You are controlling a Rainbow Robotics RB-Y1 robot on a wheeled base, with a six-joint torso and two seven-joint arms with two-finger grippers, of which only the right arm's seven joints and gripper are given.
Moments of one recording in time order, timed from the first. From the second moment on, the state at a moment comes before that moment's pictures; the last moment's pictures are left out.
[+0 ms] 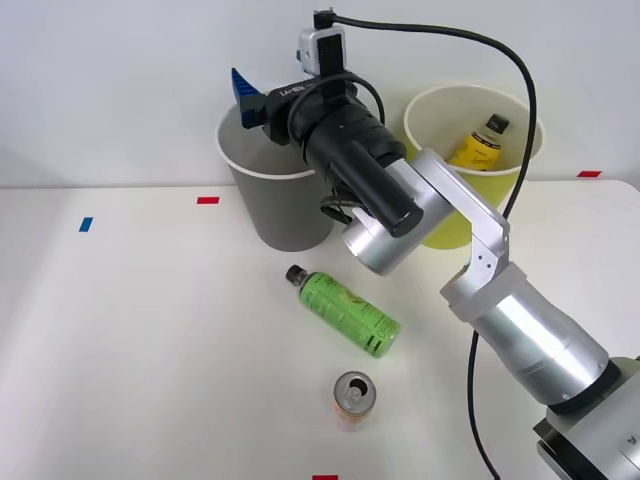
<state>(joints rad) -0.72 -0.22 0.51 -1.52 0.26 0.26 0.78</state>
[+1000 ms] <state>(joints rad) -0.24 -0.37 0.39 -1.92 0.40 0.11 0.78</state>
